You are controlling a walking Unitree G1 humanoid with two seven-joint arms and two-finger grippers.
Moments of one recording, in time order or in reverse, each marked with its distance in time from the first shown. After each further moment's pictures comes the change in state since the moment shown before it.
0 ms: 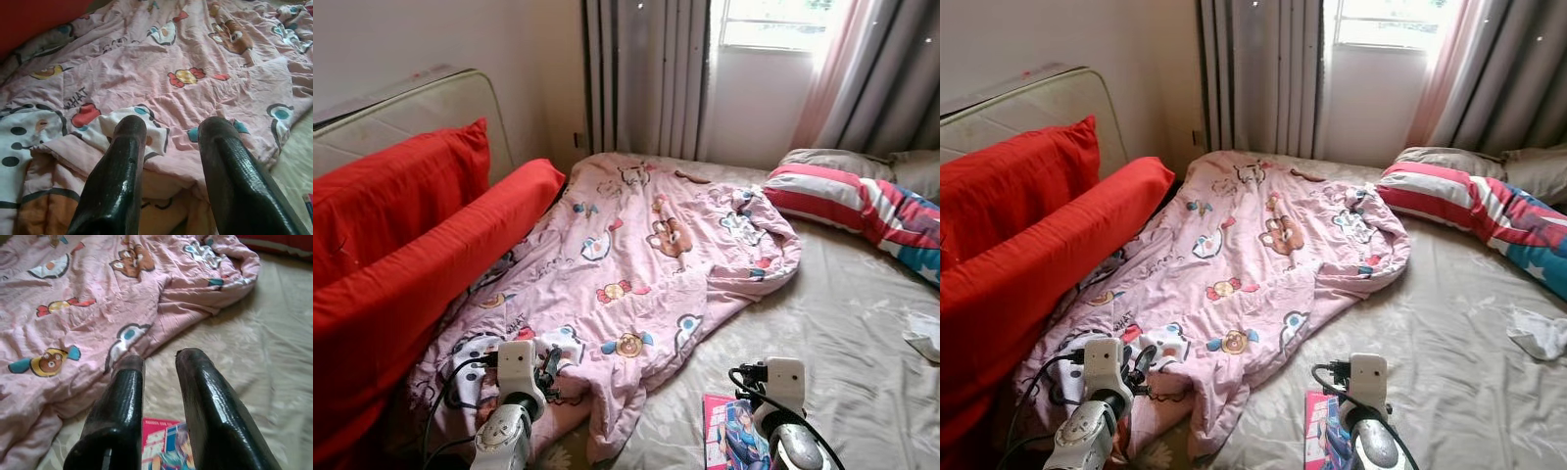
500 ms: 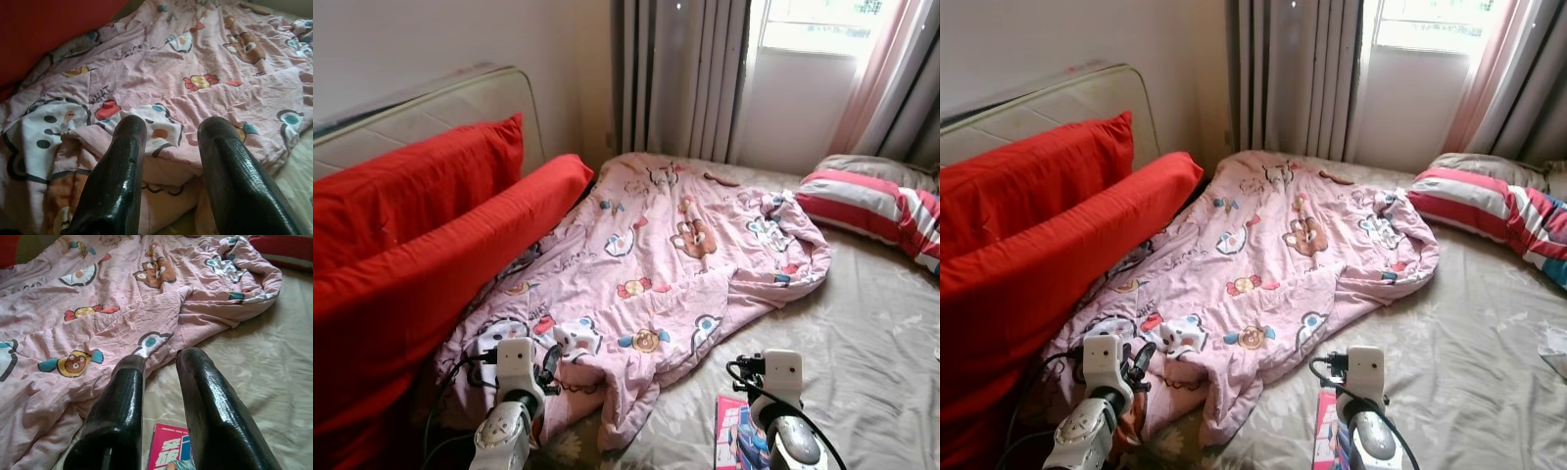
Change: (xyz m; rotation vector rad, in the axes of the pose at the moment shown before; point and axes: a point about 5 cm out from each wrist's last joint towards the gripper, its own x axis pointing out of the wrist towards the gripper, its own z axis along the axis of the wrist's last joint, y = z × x) left arm 0.001 -0.001 0.003 0.000 -0.012 -0.003; right arm 0.002 0.001 0.005 0.001 -0.016 0.001
